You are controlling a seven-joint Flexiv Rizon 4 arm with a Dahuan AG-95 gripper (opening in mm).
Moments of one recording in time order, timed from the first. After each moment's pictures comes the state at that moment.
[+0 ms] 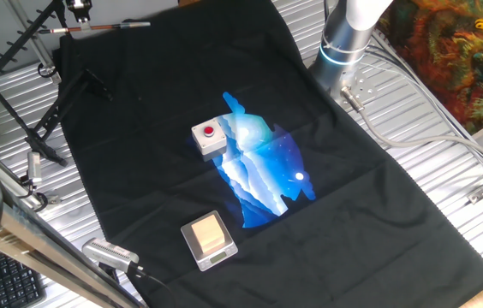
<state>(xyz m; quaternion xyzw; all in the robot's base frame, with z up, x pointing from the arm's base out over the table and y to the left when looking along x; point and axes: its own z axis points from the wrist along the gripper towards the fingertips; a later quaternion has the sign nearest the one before) 0.618 -0.208 0.328 0.08 0.99 0.06 0.06</state>
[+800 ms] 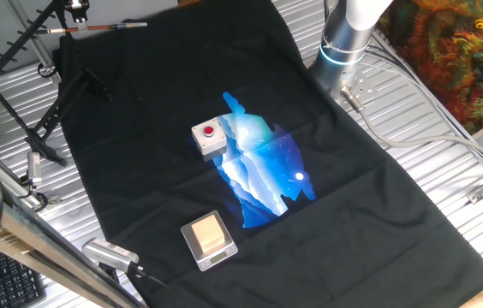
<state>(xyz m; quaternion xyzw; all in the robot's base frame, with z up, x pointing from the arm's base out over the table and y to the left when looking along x) 0.624 -0.213 0.327 0.07 0.99 0.06 0.07</state>
